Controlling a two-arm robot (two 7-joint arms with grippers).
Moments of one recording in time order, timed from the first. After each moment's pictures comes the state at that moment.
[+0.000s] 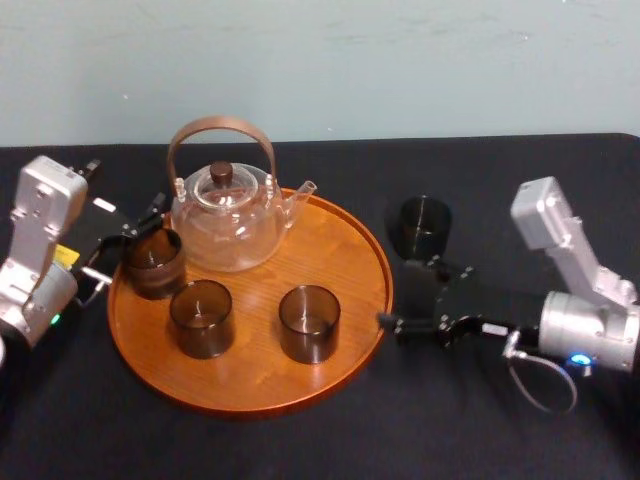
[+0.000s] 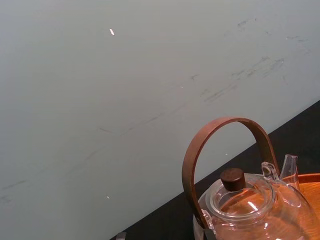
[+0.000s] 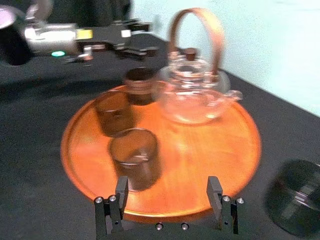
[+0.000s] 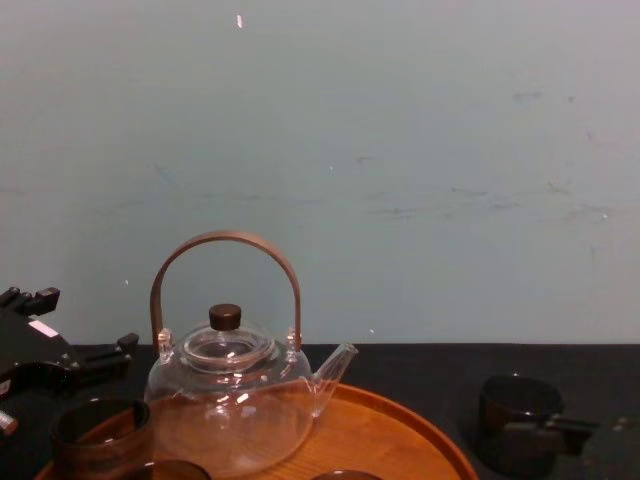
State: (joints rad) left arm -0.20 0.60 0.45 -1.41 -0.25 -0.12 0.03; right arm 0.22 0.68 -0.54 -1.54 0.53 0.10 0.65
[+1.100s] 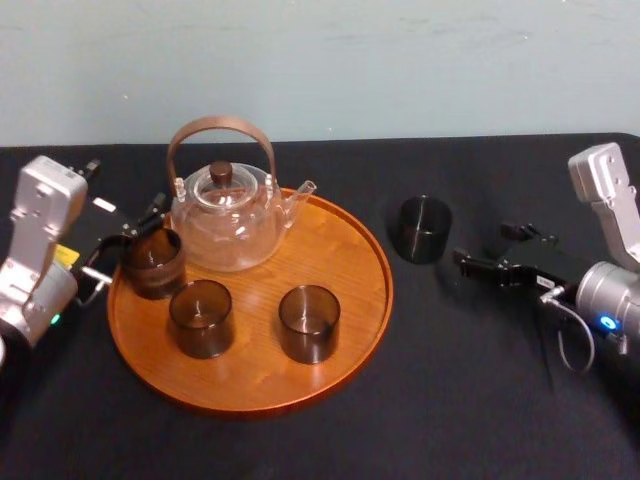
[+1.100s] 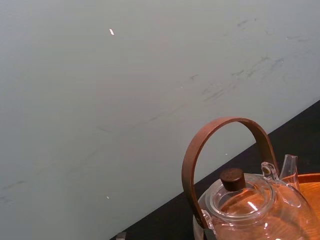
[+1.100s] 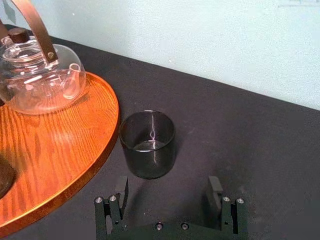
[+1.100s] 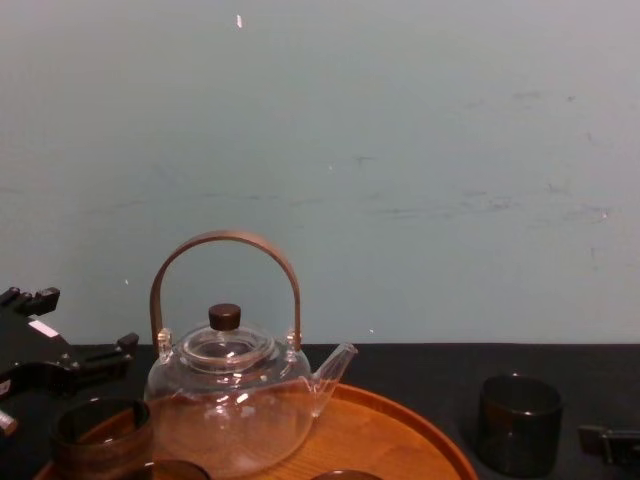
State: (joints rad) left arm -0.20 0.60 0.45 -1.41 -0.25 -0.12 0.03; right arm 0.19 0.59 -0.36 -1.44 0.50 0.25 0.35
